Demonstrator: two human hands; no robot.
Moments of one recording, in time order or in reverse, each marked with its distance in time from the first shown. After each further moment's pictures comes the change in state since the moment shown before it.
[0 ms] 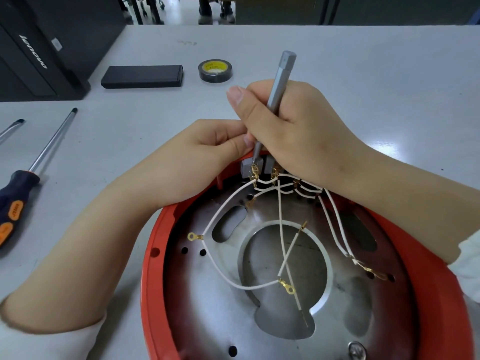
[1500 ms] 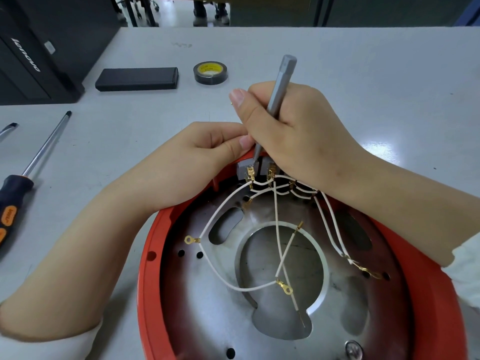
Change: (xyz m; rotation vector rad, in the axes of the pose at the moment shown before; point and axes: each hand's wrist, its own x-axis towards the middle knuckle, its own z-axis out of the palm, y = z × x) left_hand 0.000 0.000 0.000 -0.002 -0.003 -0.010; right_hand -0.003 0.000 0.001 0.005 0.058 -0.039
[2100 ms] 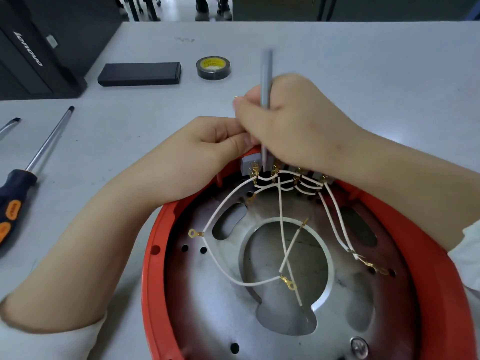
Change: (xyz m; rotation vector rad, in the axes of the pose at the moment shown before) left_hand 0.000 -0.002 -0.001 0.020 0.010 -0.023; right_hand 0.010 -0.004 -0.002 -0.107 -0.142 0.167
